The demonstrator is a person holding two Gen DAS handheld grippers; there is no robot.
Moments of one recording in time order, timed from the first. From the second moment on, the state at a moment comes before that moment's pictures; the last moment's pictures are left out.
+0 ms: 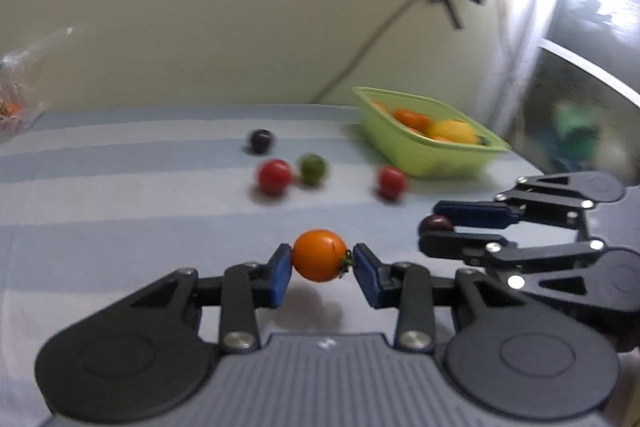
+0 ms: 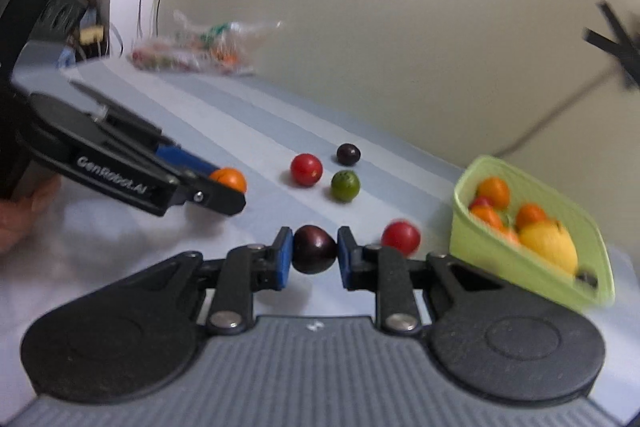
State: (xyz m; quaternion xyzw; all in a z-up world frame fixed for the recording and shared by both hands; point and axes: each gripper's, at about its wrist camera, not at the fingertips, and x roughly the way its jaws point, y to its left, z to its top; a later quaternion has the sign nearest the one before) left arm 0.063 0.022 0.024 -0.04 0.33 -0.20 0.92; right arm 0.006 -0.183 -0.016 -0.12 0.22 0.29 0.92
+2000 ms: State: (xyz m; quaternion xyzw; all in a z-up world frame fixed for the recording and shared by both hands) left arm 0.232 -0.112 0.058 -0.09 0.35 -0.27 0.89; right arm 0.105 -0.308 -0.014 0.01 0.16 0.09 0.98
